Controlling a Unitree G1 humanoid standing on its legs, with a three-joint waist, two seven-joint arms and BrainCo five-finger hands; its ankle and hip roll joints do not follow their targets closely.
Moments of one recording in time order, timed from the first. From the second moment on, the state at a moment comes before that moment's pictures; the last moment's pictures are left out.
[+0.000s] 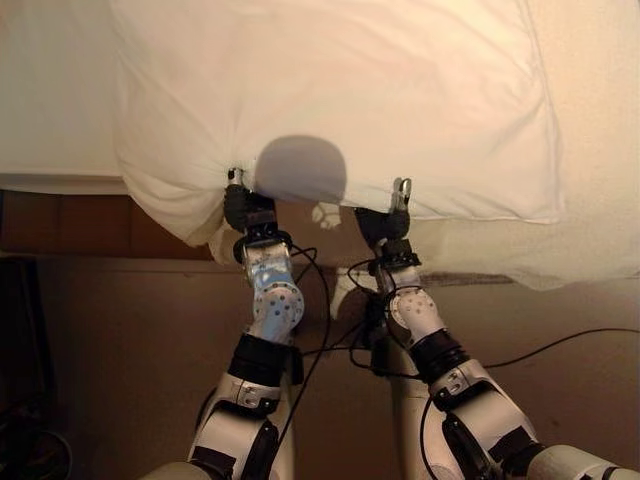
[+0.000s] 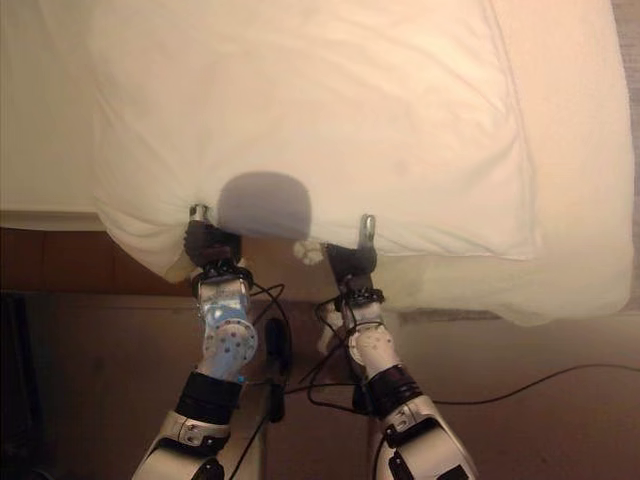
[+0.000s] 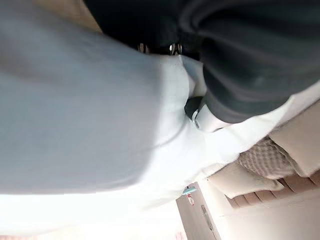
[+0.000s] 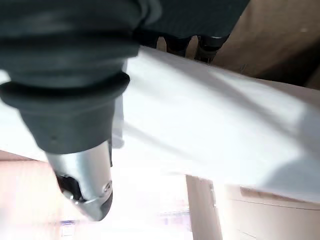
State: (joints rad) left arm -0.60 -0.04 -0.10 0.06 -1.19 -0.56 0.43; right arm -0.67 0.01 0.21 0.48 1.64 -0.28 0.22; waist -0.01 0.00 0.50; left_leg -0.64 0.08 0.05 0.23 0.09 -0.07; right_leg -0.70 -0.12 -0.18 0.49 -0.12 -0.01
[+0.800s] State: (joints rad) left arm -0.61 -0.02 -0.07 0.02 -0.99 -0.53 0.66; right arm -0.76 -0.06 0.09 0.48 1.61 -0.32 0.04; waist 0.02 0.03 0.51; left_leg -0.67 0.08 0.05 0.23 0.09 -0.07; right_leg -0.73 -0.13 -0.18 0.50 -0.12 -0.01
